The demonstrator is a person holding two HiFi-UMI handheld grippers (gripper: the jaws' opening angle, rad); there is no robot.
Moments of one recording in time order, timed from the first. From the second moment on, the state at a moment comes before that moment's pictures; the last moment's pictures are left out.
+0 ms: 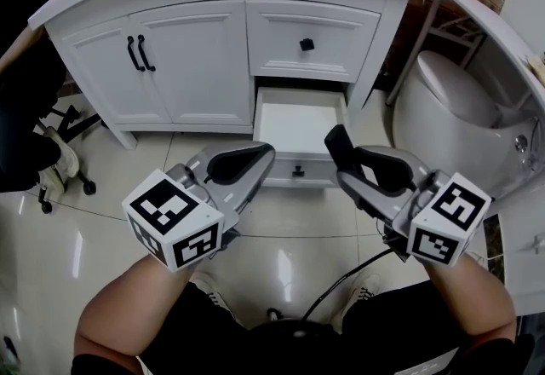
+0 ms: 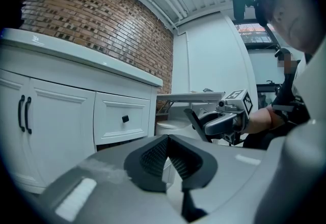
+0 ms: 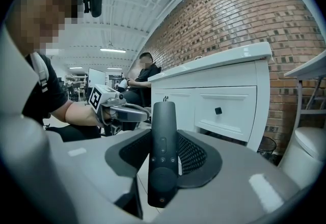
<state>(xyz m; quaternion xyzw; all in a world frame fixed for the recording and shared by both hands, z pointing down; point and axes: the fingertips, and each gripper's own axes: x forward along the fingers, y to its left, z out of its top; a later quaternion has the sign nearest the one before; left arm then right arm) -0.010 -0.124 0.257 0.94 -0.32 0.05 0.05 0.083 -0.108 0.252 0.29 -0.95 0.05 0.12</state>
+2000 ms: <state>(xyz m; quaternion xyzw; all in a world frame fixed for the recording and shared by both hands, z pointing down) -0.013 -0.126 0.257 0.94 -0.33 0.05 0.05 0.088 -0.130 0.252 0.31 -0.94 0.05 0.13</state>
